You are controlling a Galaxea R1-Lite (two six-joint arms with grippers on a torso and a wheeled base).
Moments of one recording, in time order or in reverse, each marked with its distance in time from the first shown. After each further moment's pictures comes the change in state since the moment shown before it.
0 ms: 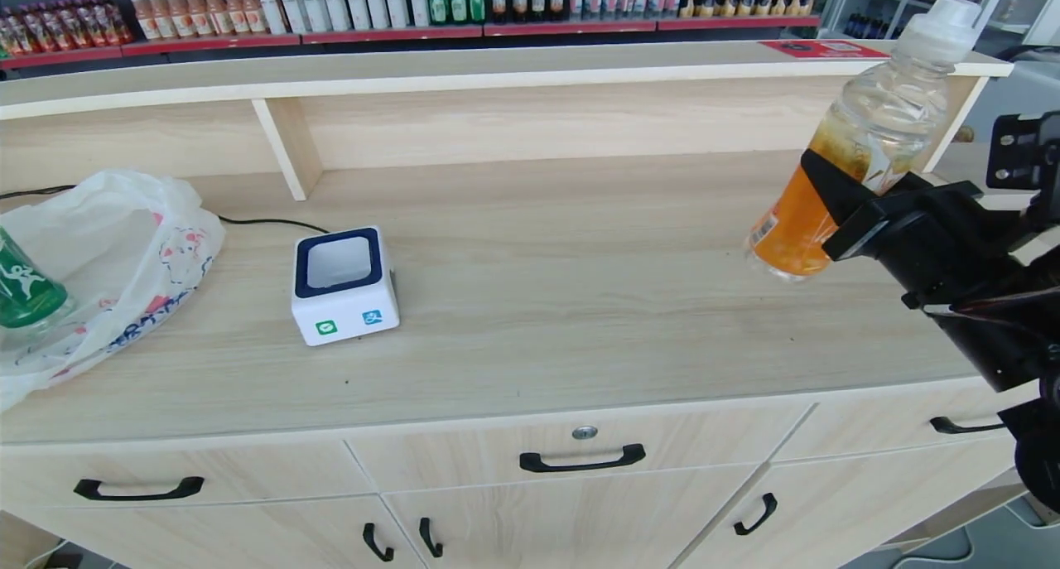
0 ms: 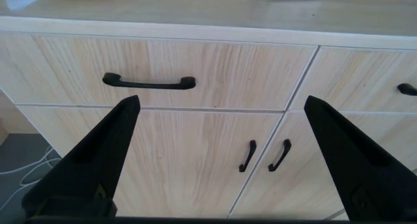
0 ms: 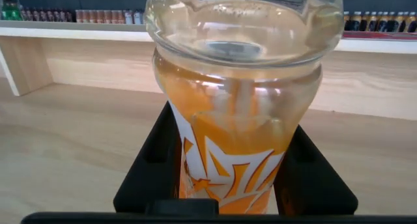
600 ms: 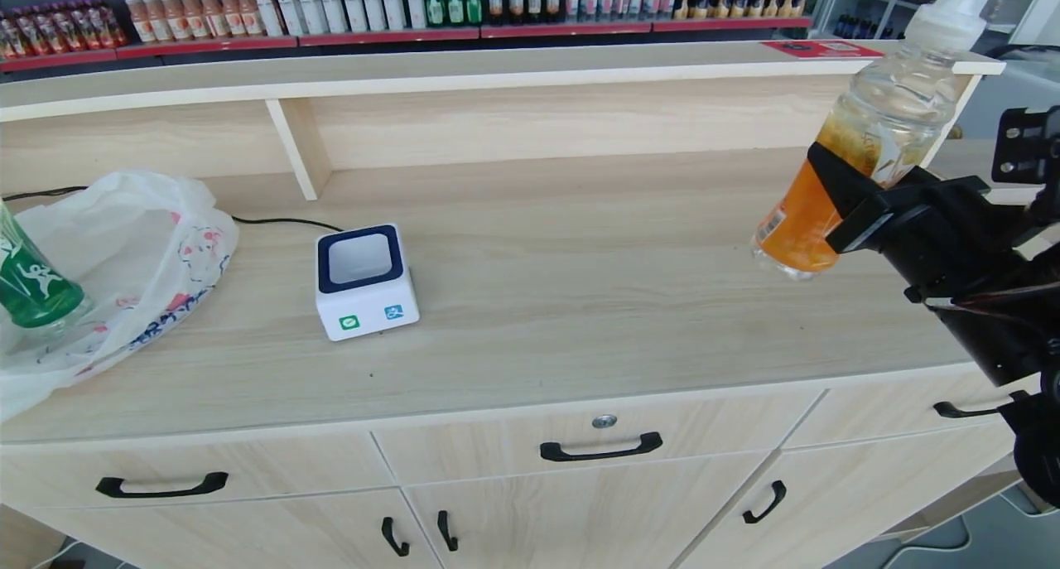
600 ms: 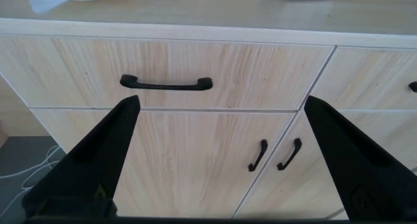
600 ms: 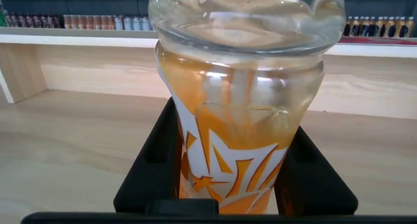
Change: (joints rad) left arm -0.001 0.000 0.000 0.000 0.000 0.000; right arm -0.005 0.009 -0.013 -0.004 -0.020 0.000
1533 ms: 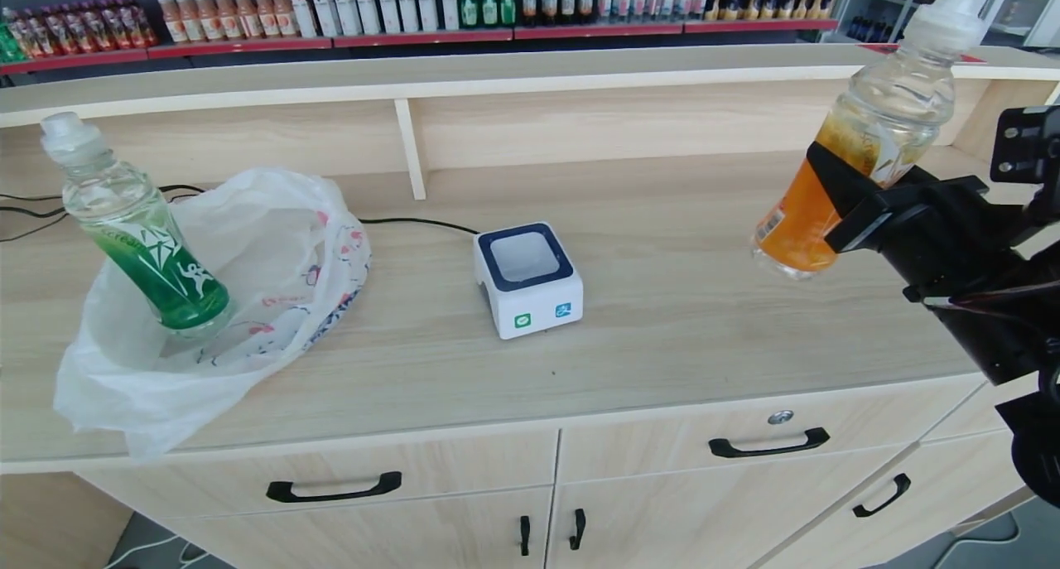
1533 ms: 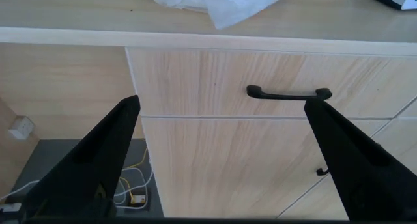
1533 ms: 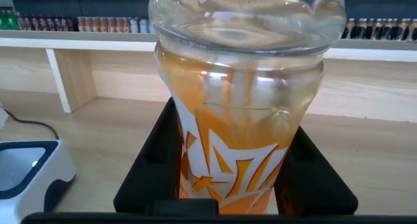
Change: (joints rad) left arm 0.001 0.000 0.000 0.000 0.000 -0.003; right arm 0.000 0.006 -0.008 -0.001 0.001 0.002
